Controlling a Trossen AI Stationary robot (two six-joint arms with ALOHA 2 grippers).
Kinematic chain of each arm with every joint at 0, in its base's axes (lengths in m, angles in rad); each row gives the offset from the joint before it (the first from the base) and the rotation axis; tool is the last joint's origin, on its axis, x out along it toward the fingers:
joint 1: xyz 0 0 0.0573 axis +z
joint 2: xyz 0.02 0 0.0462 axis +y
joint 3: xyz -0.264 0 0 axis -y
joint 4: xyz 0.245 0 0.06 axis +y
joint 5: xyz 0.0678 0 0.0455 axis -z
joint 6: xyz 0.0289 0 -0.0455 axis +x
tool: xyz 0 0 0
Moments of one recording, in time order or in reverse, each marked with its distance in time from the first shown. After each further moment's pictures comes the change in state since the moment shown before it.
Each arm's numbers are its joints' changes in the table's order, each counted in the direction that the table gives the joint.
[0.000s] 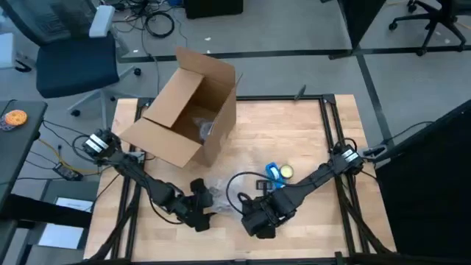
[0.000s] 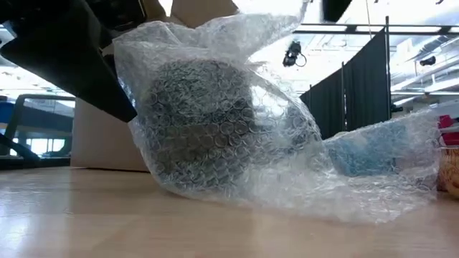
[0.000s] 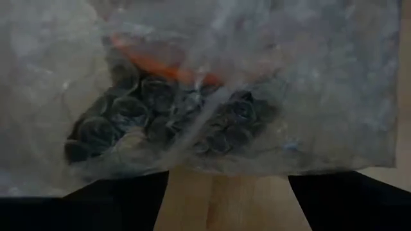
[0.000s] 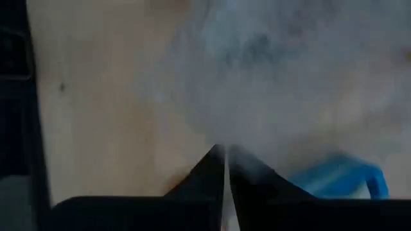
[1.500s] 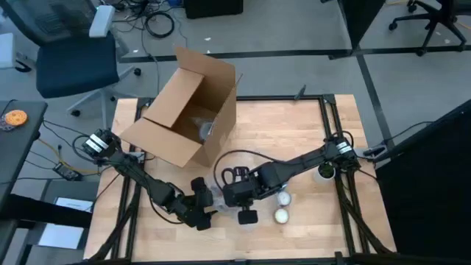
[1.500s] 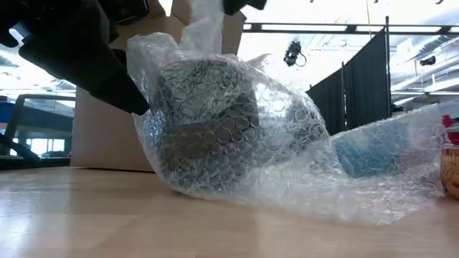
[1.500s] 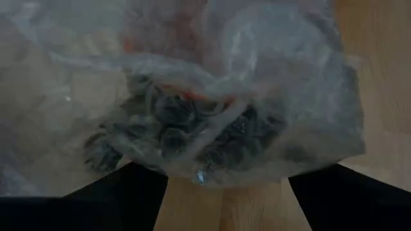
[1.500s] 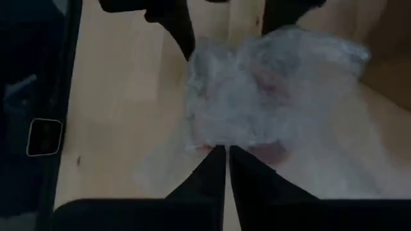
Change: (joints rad) left arm 0.000 0.000 0.000 -0.025 -0.059 0.033; right arm -0.162 0.013 0.100 -0.136 -0.120 -0.242
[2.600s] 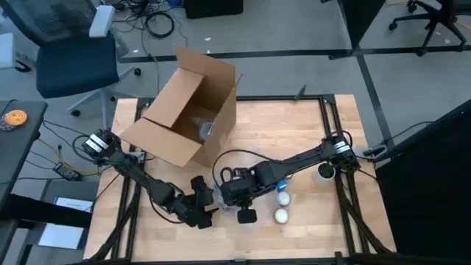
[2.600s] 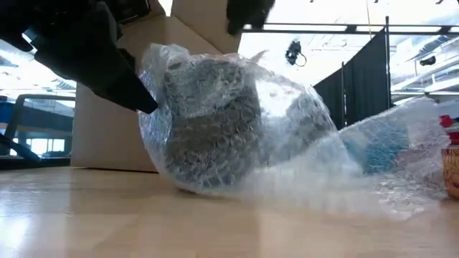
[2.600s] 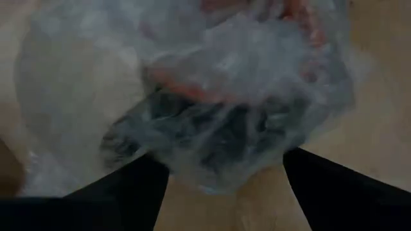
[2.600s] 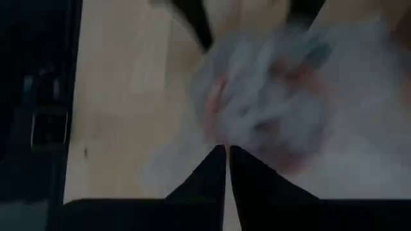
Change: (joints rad) left arm 0.000 0.000 0.000 0.000 -0.046 -0.002; right arm -0.015 0.004 -0.020 -0.038 -0.054 0.006
